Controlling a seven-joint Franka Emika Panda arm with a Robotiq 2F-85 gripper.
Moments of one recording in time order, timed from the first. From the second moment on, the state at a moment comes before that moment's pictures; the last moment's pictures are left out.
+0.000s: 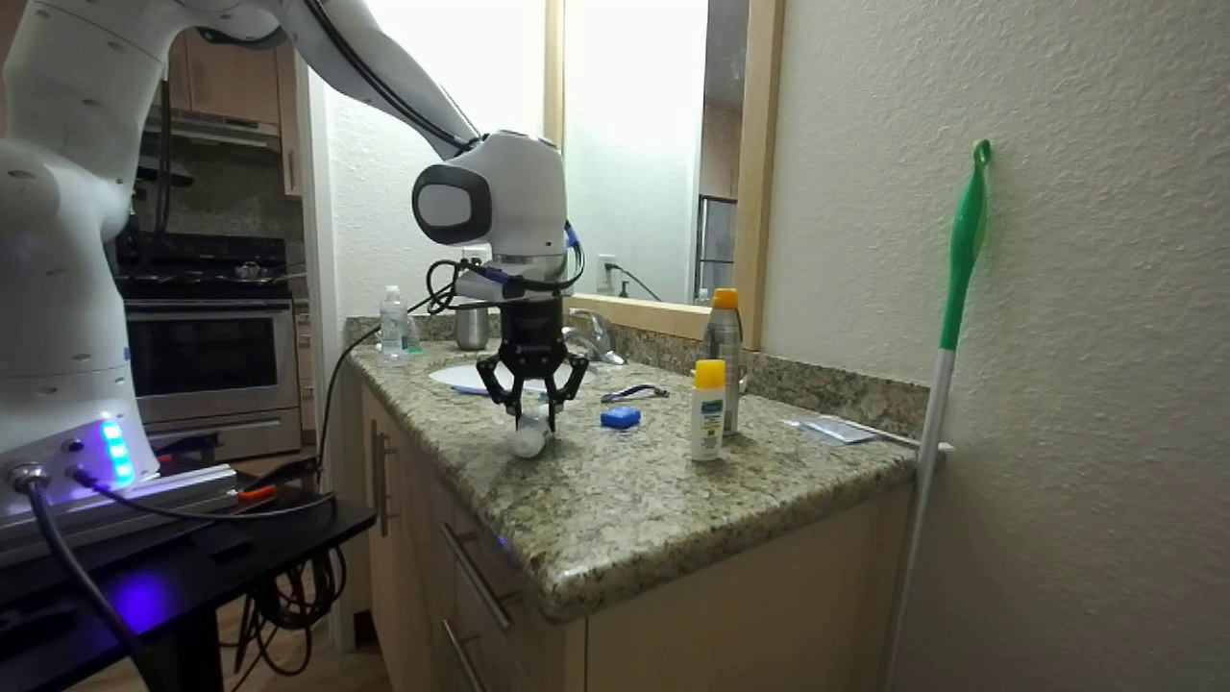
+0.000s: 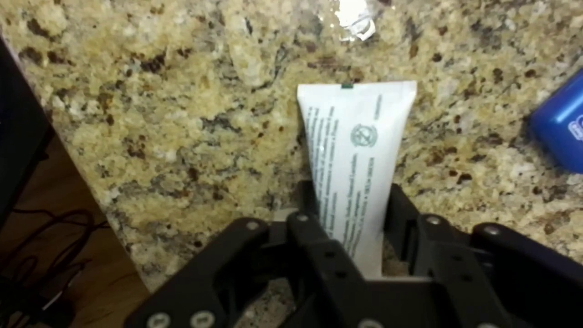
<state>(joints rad) -0.63 0.33 -0.49 -2.22 0.44 2.51 1.06</state>
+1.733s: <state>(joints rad) -0.36 -0.25 -0.33 -2.52 0.25 2.29 0.88</state>
